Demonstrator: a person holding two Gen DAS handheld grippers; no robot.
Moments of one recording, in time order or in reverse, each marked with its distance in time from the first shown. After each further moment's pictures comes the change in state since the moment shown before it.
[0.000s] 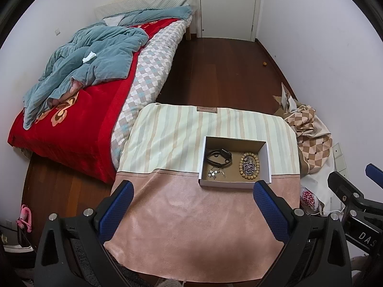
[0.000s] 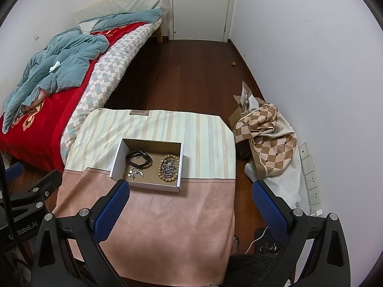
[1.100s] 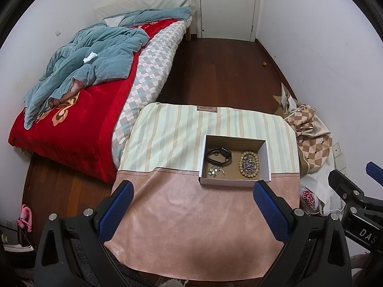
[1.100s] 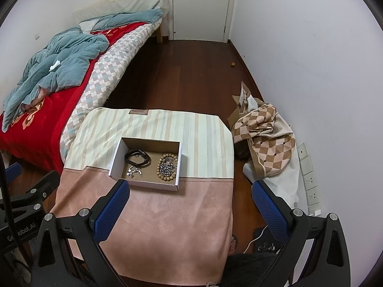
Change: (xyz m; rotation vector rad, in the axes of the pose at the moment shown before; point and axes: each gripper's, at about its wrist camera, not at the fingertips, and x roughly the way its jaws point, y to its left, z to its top) left arm -0.009 0.002 -0.006 0.002 -0.002 -0.001; right arm -0.006 -0.008 -0.001 -0.008 0.000 0.001
